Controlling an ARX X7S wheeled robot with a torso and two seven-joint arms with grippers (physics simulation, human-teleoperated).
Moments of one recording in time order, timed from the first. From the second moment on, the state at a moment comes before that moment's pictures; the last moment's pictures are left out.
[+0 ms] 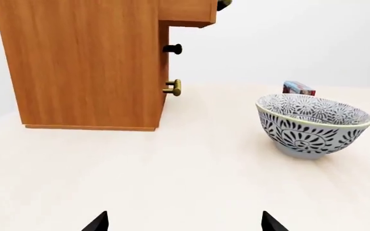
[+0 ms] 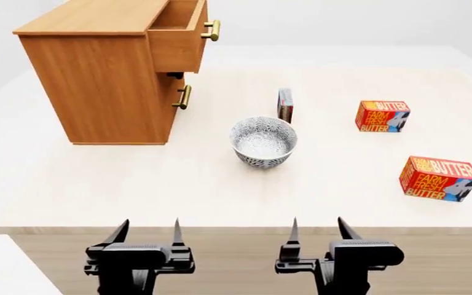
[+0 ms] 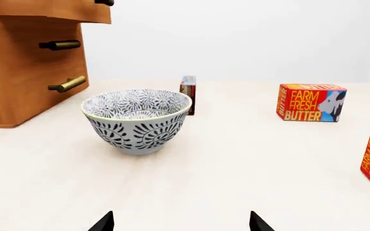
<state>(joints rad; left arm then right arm) 0.02 -0.12 0.12 0.08 -0.15 -0.04 -0.12 0.01 0.11 -0.13 -0.06 0.10 0.06 0.13</state>
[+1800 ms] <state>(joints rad) -1.37 -0.47 -0.08 0.38 -1.69 -1.40 -0.78 1.33 0.43 0.13 -0.51 1.25 1.49 0.55</state>
